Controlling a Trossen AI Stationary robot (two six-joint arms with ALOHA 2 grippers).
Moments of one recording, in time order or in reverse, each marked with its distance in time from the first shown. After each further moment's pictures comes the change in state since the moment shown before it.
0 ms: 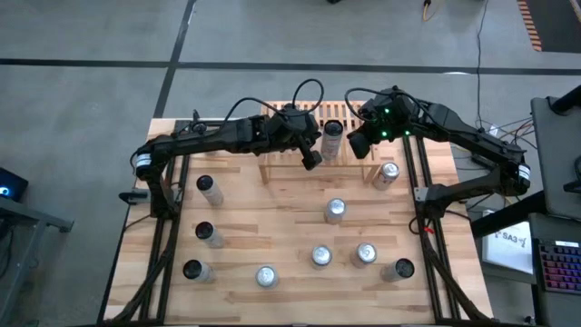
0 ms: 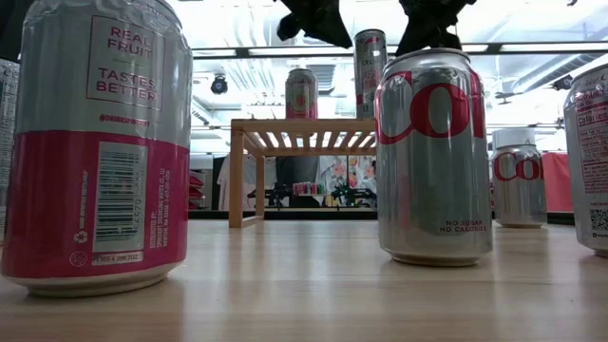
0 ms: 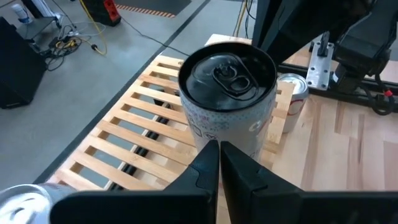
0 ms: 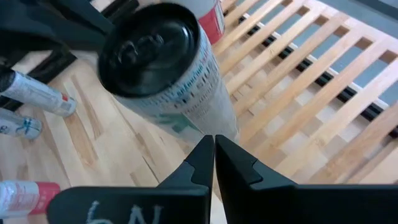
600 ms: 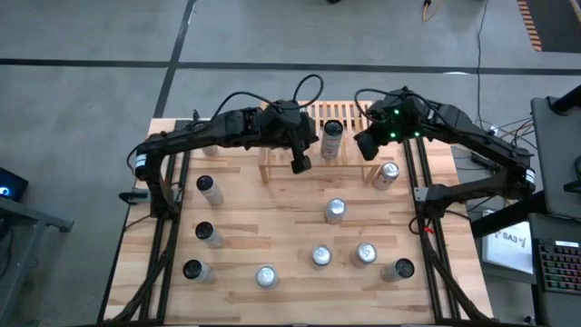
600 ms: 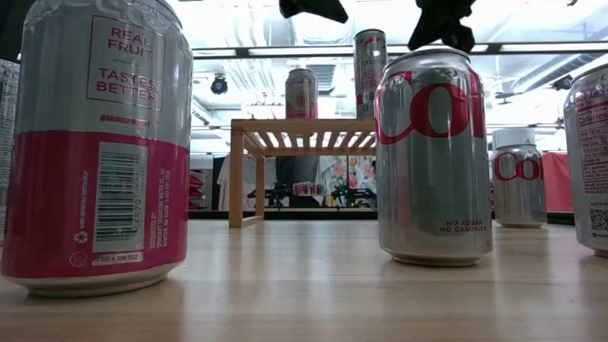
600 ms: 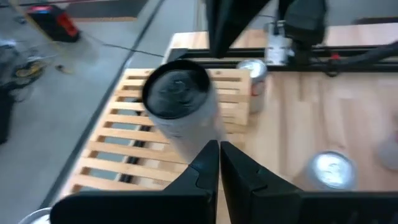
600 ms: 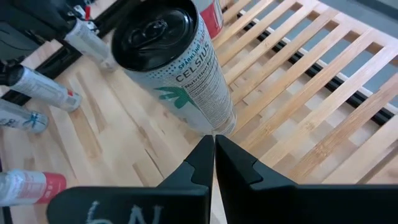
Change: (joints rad) left arm -0.006 -0.005 0.154 -0.203 0.152 0.180; right arm 0.000 -0.065 0.000 -0.055 -0.006 -0.001
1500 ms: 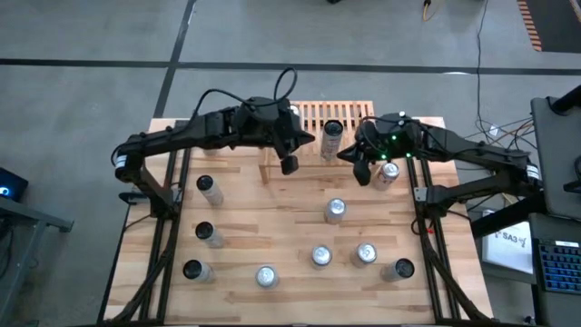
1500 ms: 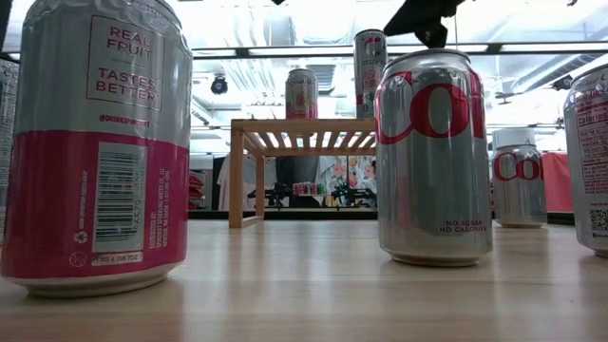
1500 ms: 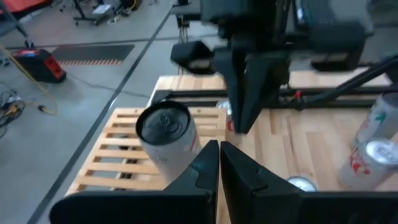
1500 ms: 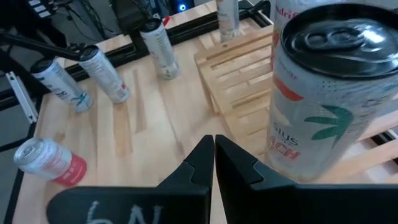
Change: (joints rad) left arm 0.001 -0.181 -0.214 0.219 0.100 0.002; right arm 0.206 -0.051 -0.231 0.395 0.001 -0.142
